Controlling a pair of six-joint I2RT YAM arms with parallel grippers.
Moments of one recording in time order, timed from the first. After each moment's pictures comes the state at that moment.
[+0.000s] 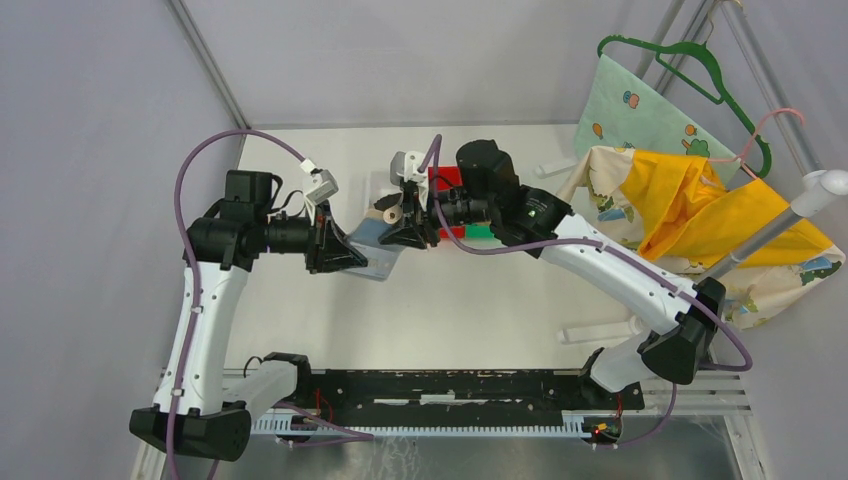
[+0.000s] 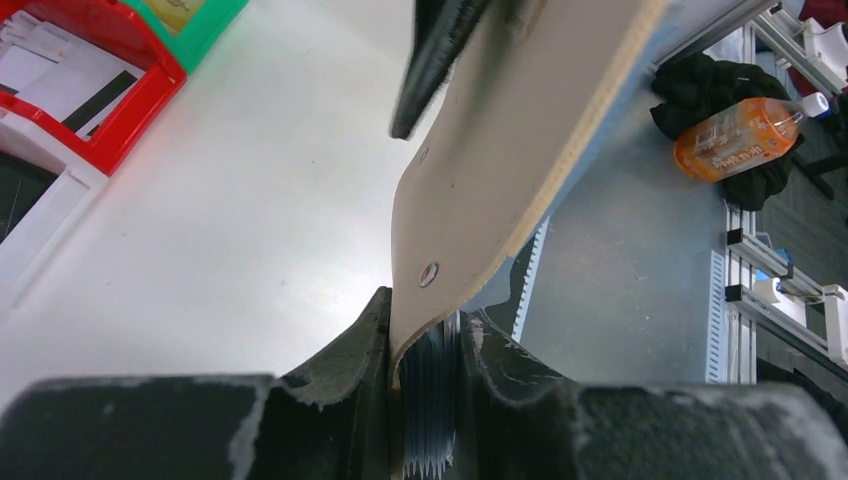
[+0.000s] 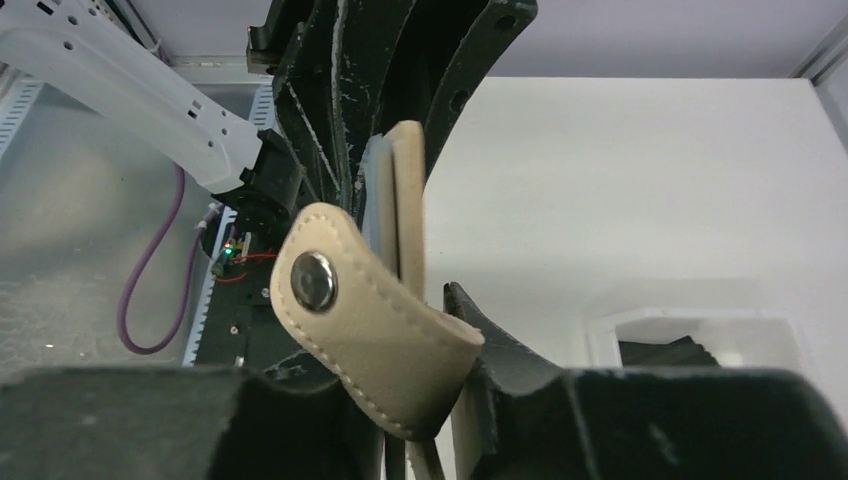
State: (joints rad) left arm -0.10 1.04 1.30 -1.17 1.13 0.41; right arm 0.89 1.48 1.52 -0.29 -0.67 -0.17
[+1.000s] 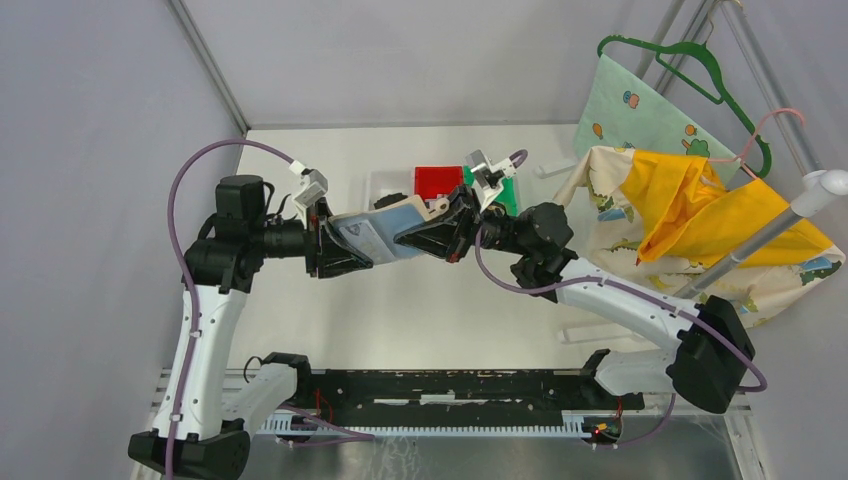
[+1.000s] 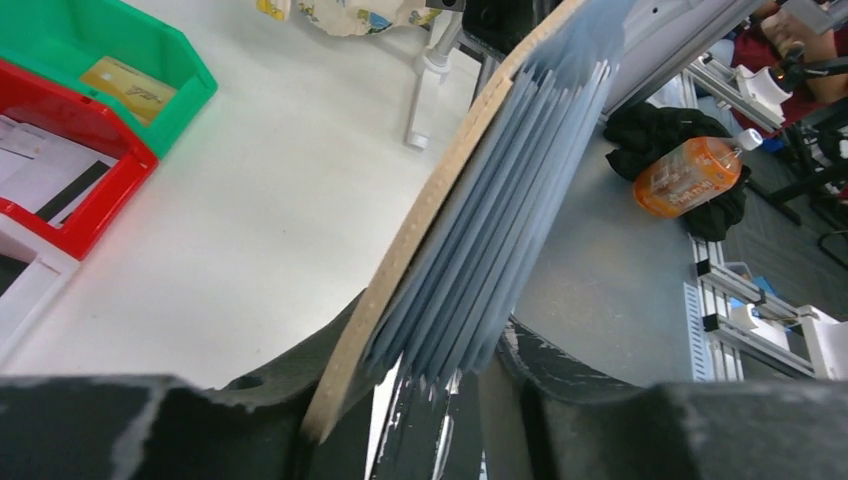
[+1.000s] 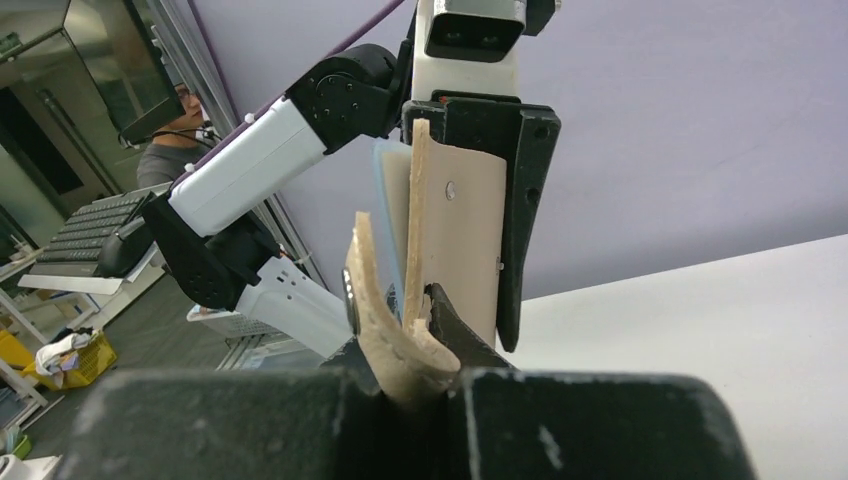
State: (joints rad) left arm -0.10 0.93 1.20 -0.91 1.23 0.20; right arm 0.85 1.29 0.92 0.86 -0.66 0.68
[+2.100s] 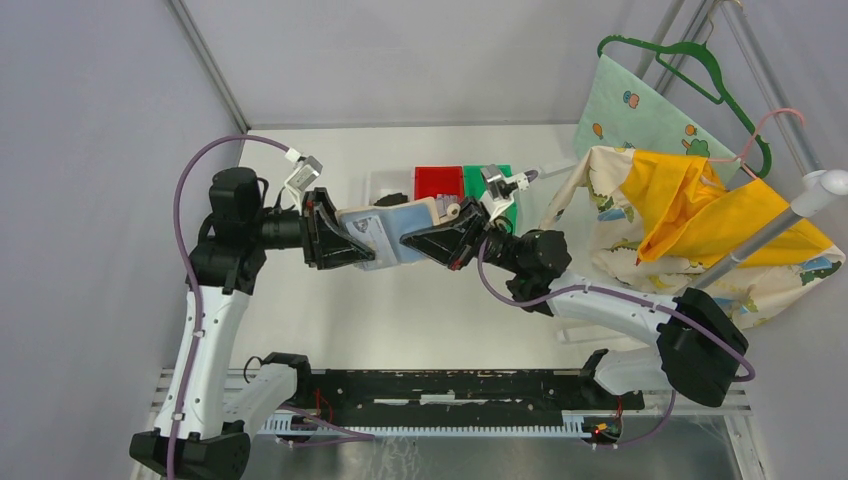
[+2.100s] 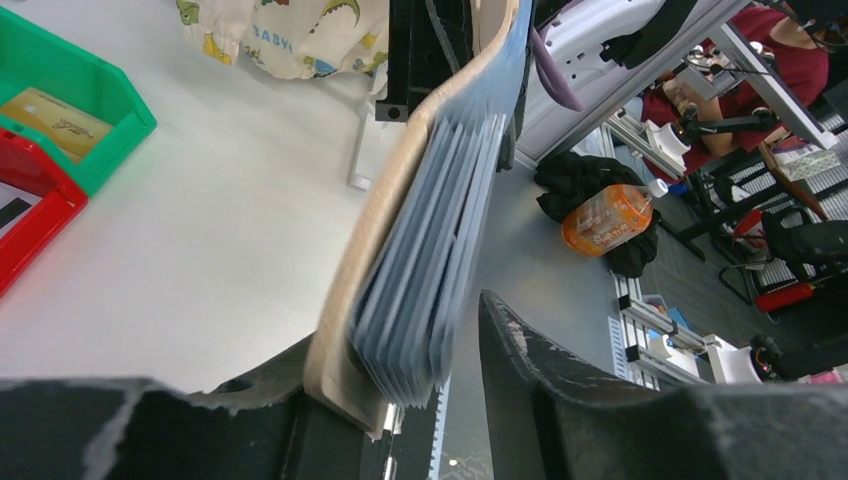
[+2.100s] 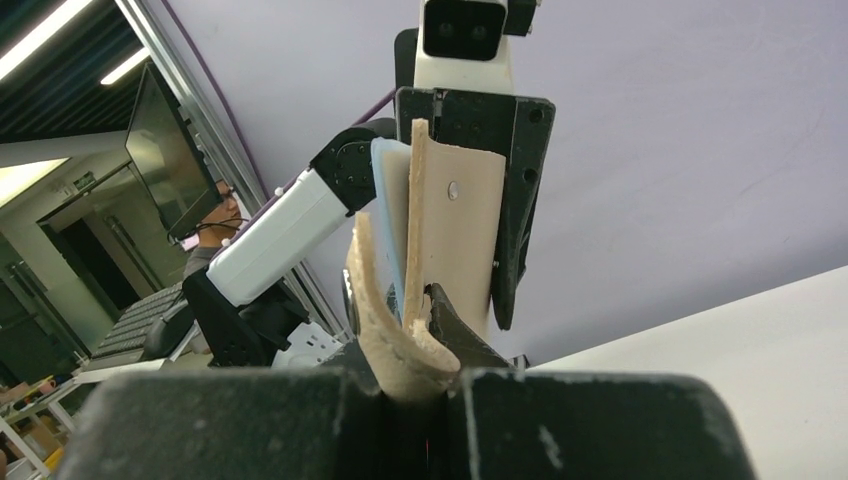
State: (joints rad) left arm -0.10 0.92 1.16 -0.64 1.34 -0.14; right arm 0.89 1.32 0.75 1.22 -0.46 0.88
